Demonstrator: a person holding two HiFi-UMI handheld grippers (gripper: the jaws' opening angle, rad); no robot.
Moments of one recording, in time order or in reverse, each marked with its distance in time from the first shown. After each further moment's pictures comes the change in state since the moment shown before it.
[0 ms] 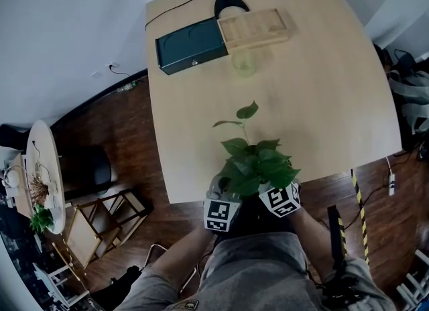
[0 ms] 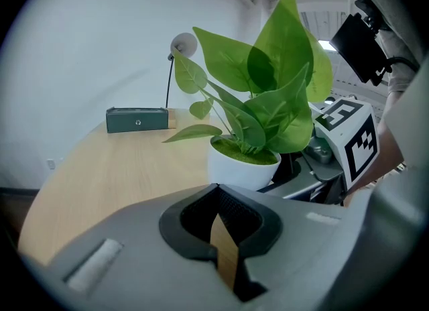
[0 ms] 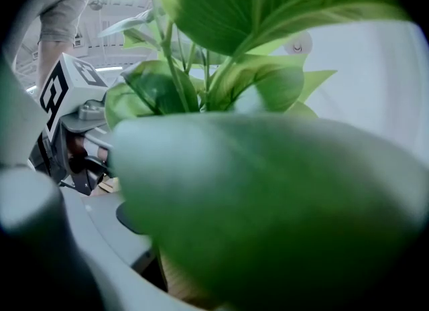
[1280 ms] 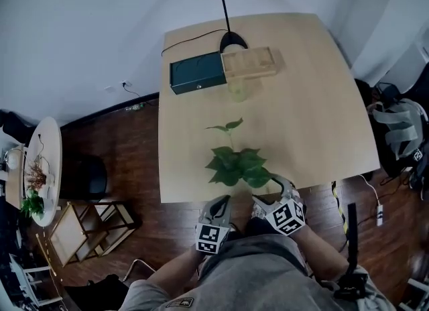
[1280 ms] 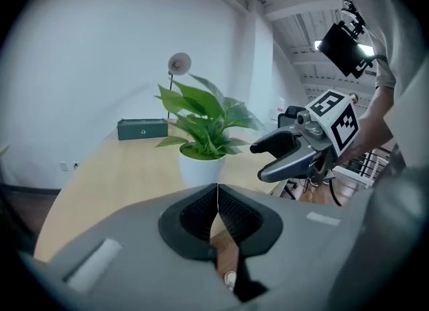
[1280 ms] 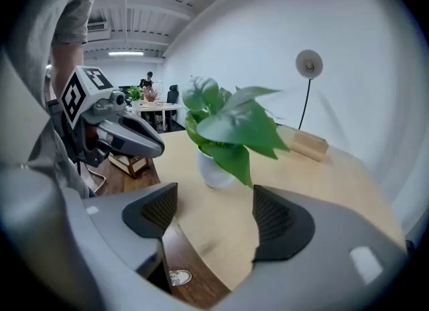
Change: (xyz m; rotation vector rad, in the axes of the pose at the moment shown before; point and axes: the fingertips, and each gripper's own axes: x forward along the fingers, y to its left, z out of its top) left arm -0.064 -0.064 -0.009 0.010 -0.055 0.061; right arm -0.107 -0.003 -0.019 -0.188 0.062 0.039
